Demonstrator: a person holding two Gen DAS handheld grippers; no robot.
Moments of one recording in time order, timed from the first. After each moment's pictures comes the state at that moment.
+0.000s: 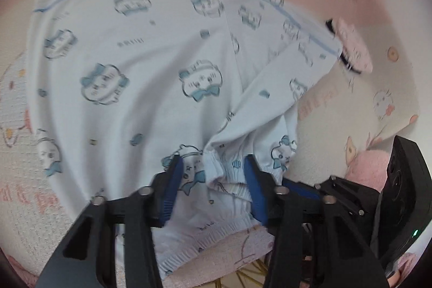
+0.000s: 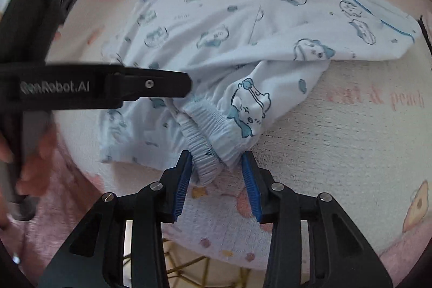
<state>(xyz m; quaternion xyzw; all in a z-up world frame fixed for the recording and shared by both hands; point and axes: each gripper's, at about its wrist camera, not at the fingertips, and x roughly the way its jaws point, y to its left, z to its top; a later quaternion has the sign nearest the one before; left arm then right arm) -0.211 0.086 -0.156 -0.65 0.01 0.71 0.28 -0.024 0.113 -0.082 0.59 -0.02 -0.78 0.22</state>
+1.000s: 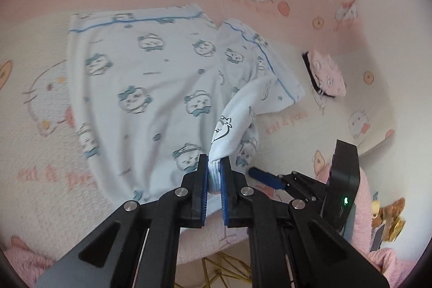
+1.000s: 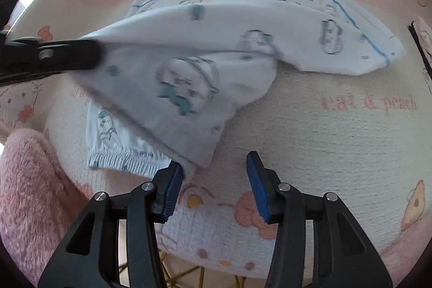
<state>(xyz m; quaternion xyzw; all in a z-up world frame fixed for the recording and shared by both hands) -0.182 0.012 -0.070 -0.58 -0.07 0.76 0.27 -0.022 0.108 -0.079 0.55 -0.02 -0.81 0.18</state>
